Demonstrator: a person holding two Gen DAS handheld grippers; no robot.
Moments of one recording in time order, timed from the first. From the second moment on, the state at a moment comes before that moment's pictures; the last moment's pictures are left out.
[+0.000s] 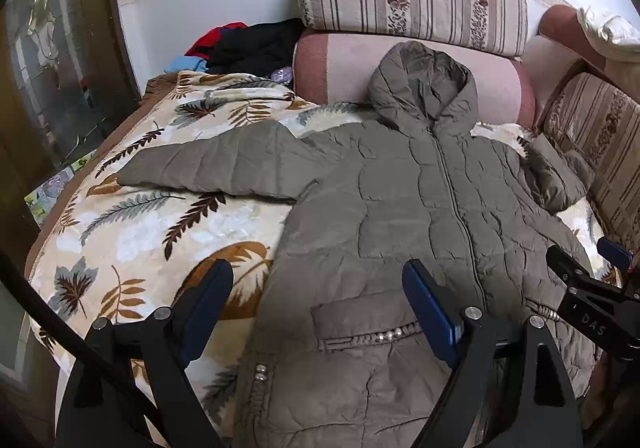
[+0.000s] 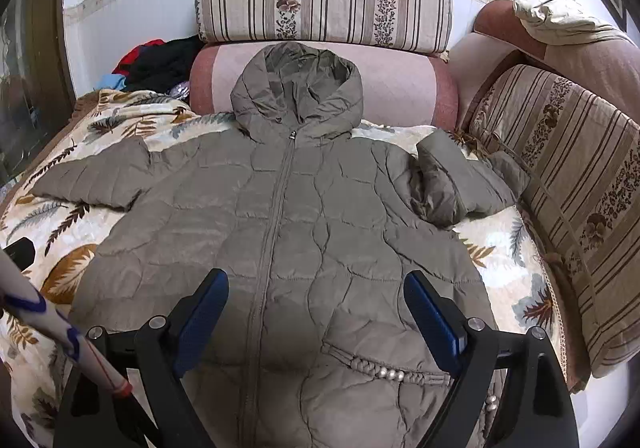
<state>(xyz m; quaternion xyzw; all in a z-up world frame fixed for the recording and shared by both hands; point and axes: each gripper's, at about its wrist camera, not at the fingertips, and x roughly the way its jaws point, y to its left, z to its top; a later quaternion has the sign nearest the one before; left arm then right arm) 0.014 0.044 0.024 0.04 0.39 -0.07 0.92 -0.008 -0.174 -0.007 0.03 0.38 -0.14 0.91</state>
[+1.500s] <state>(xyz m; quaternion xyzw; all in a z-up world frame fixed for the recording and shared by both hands) 0.022 0.049 -0.007 0.04 0.44 -0.06 0.90 -0.006 -0.173 -0.040 0.05 0.43 -0.14 0.89</state>
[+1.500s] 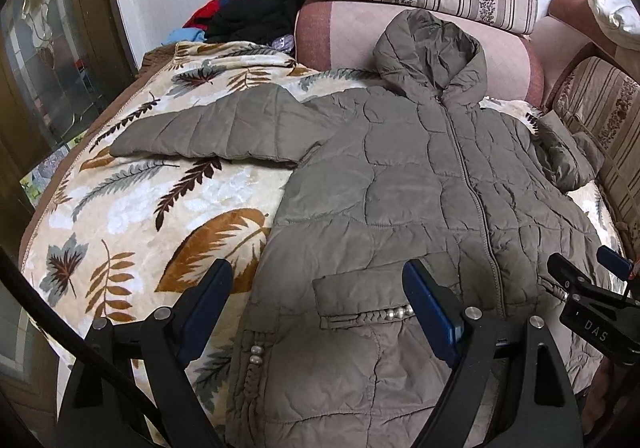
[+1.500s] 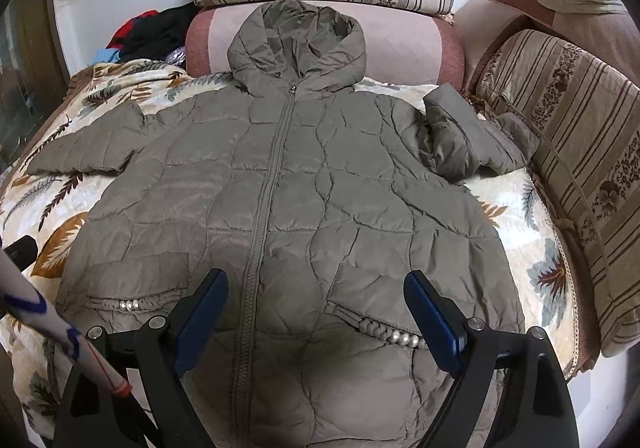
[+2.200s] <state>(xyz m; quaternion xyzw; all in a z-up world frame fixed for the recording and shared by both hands) 0.037 0.062 -0.021 0.02 0.46 -0.06 0.89 0.011 -0.162 -0.048 0.03 0.45 -0.13 0.88</state>
